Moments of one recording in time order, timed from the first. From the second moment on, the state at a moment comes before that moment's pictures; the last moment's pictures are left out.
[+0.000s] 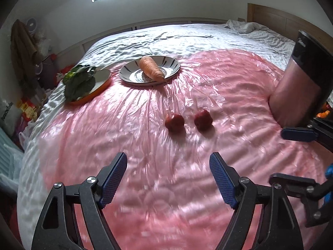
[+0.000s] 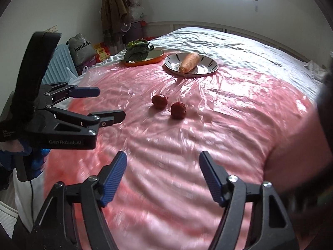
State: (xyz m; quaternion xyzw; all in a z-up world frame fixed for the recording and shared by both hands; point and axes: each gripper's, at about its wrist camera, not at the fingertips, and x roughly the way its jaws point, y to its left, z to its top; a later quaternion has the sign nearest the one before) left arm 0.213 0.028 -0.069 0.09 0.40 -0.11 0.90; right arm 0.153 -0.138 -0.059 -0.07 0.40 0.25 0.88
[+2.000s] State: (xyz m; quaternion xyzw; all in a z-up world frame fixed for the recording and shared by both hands) left arm 0.314 0.039 -0.098 0.12 0.43 -0.22 0.87; right arm 0.275 -0.102 -0.105 -0.12 0.40 0.31 0.85
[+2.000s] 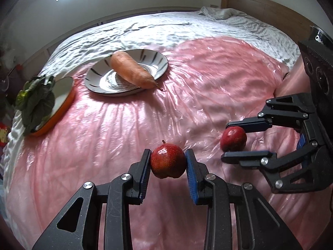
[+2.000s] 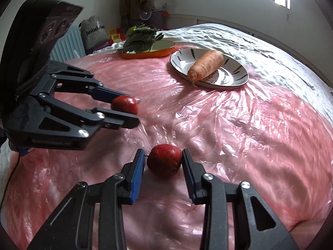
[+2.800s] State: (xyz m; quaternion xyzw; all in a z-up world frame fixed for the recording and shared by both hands) left arm 0.196 0.060 -0.044 0.08 0.41 -0.17 0.89; right arm 0.153 -0.138 -0.060 -0.08 0.41 0.29 0.86
